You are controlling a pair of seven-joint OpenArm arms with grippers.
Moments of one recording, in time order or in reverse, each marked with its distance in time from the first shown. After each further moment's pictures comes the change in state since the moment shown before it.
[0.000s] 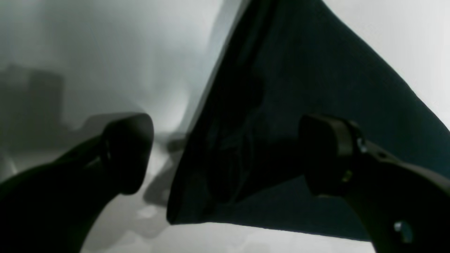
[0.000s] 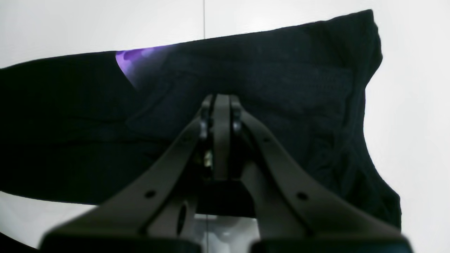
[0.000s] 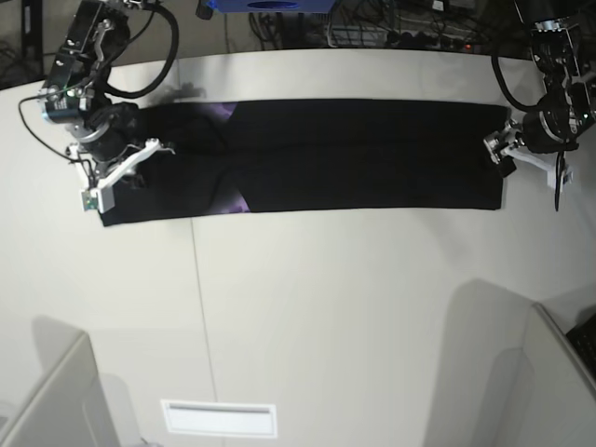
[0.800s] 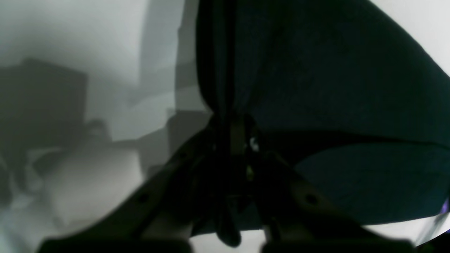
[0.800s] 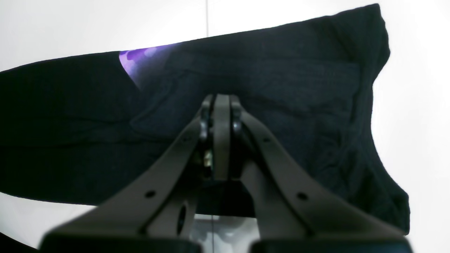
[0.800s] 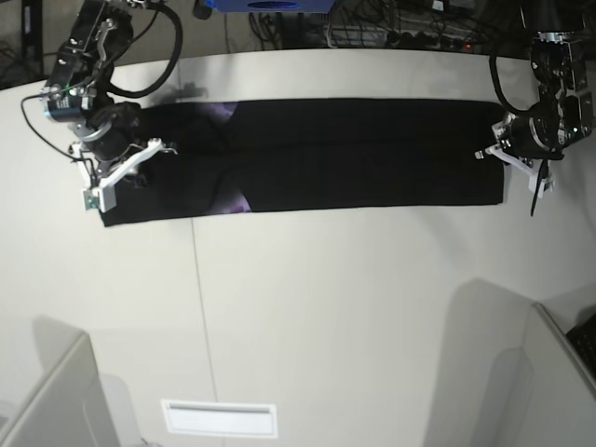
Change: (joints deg) left arm -1.6 -4.5 9.2 -2.3 -0.6 0.0 -0.3; right arm 0.0 -1.2 0.3 0.0 0.0 0.0 0.0
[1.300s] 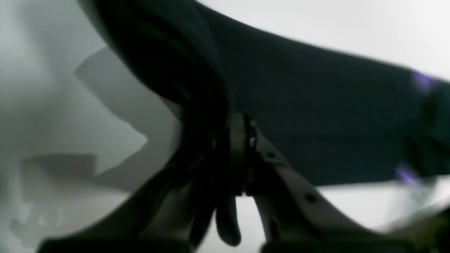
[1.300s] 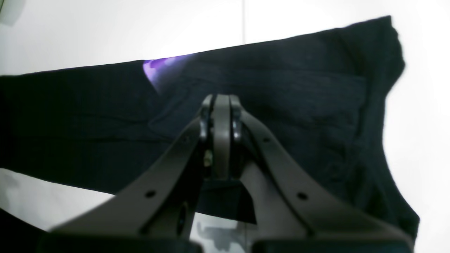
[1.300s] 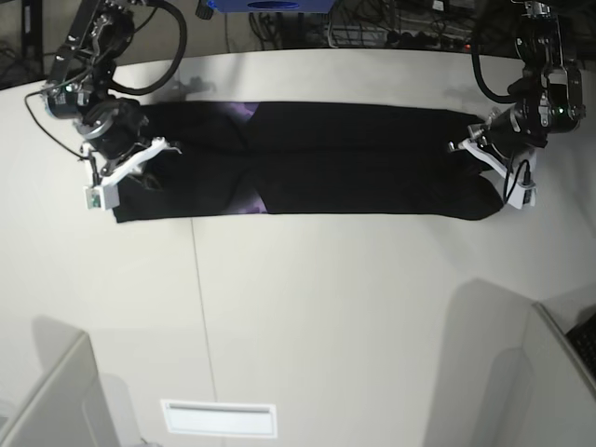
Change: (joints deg) left arm 5.7 3.5 0.8 22.4 0.0 0.3 -0.6; right arm -0.9 0.2 0.1 0.0 9.2 -0.4 0.0
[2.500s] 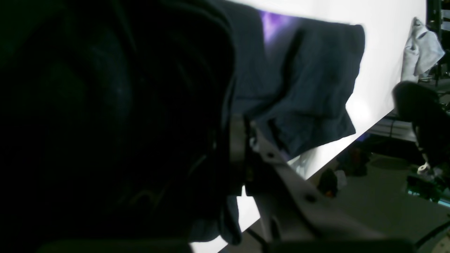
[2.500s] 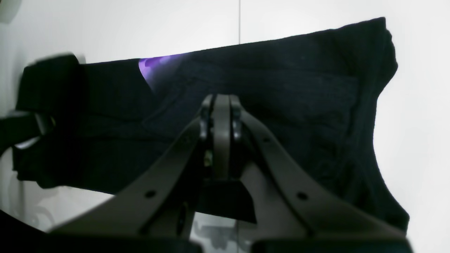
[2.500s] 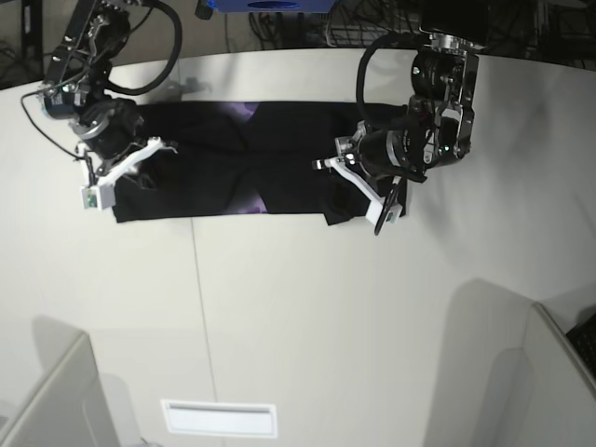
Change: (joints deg) left arm -15.2 17.9 23.7 -9.3 1.5 6.3 3.5; right arm 0.0 1.2 0.0 0.0 -0.3 0.0 0.0
